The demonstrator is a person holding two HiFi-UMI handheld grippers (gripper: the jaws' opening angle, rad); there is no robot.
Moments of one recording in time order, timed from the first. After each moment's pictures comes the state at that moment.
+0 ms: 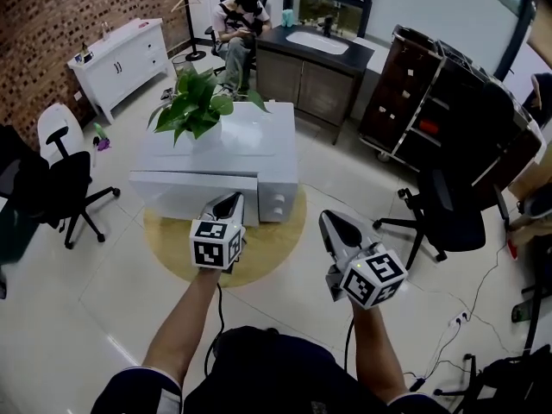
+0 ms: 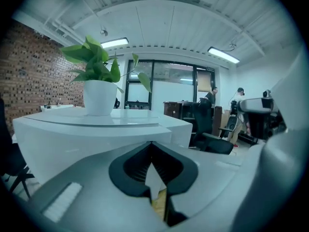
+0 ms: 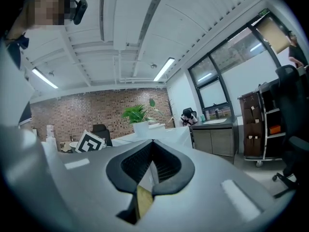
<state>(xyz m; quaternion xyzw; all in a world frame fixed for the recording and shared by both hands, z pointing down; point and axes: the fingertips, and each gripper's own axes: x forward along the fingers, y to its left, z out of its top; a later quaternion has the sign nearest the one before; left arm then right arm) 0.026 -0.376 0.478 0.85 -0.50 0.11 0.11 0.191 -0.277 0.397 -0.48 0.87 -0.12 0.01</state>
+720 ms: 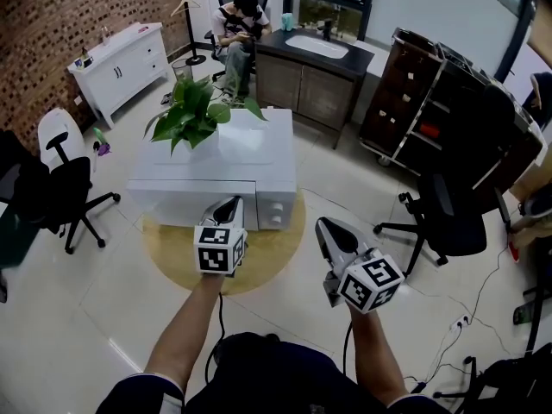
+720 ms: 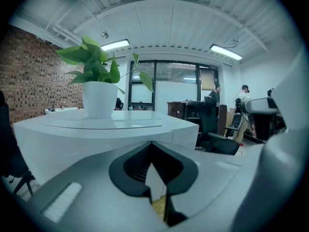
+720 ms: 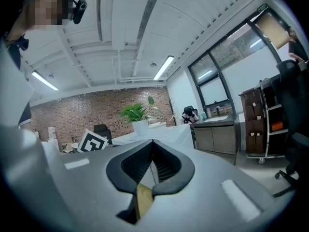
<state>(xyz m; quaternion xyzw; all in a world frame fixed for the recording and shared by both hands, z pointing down) 0.031 -0.393 0.477 0.84 -0.51 0.11 0.09 0.192 -0.287 0.404 -0.47 0.87 -0.13 0.01</state>
